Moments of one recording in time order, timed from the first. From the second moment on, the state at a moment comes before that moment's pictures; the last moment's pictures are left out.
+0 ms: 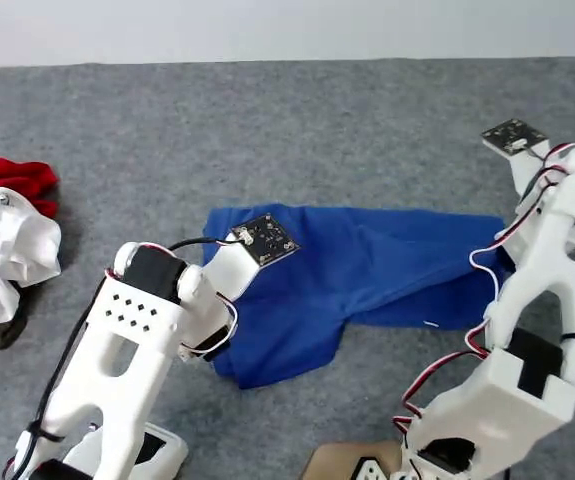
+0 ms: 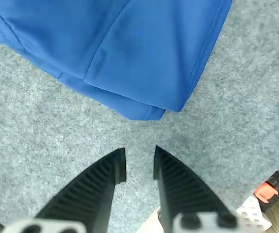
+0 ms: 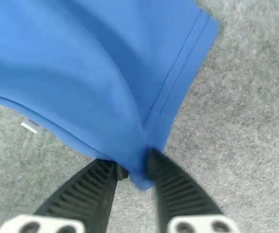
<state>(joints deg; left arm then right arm) 18.2 -29.6 32.7 98.9 -23.3 25.3 13.0 -16.0 94.2 53.9</state>
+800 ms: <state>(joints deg) 0.6 -29.6 41.5 77.6 -14.5 33.4 -11.6 -16.4 100.2 49.7</state>
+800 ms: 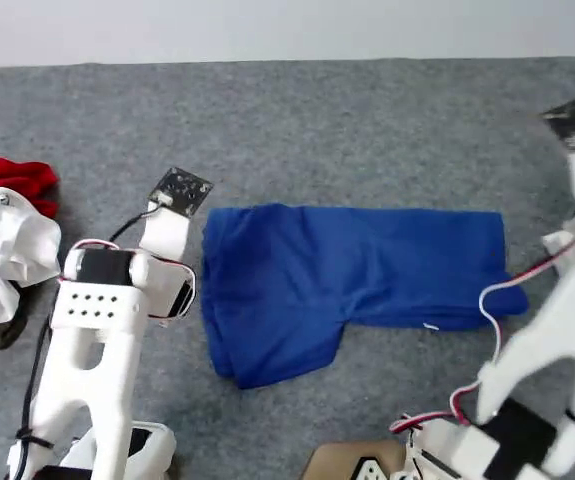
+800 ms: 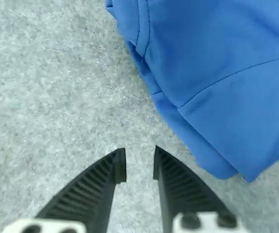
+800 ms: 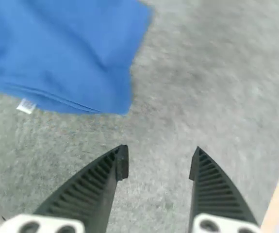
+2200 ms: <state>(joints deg) 5.0 36.0 -20.1 90.4 -13.0 39.0 -58.9 24.1 100.3 47.3</state>
